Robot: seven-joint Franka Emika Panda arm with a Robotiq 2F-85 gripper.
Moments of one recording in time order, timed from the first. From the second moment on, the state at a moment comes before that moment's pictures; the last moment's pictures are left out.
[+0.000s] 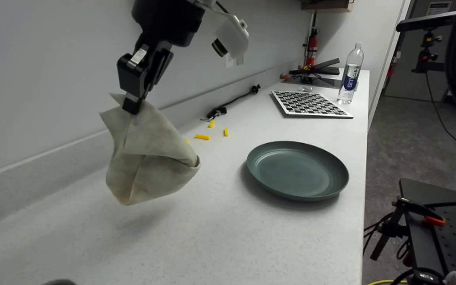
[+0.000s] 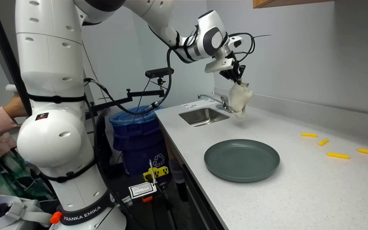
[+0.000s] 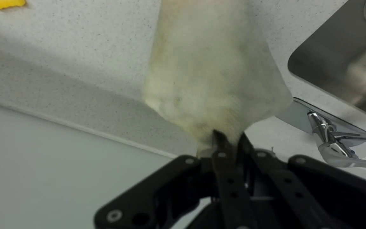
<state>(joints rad) 0.22 0.25 0.19 -1.87 -0.14 2.69 0.00</state>
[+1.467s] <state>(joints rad) 0.19 0.47 0.19 -1.81 0.00 2.72 -0.07</state>
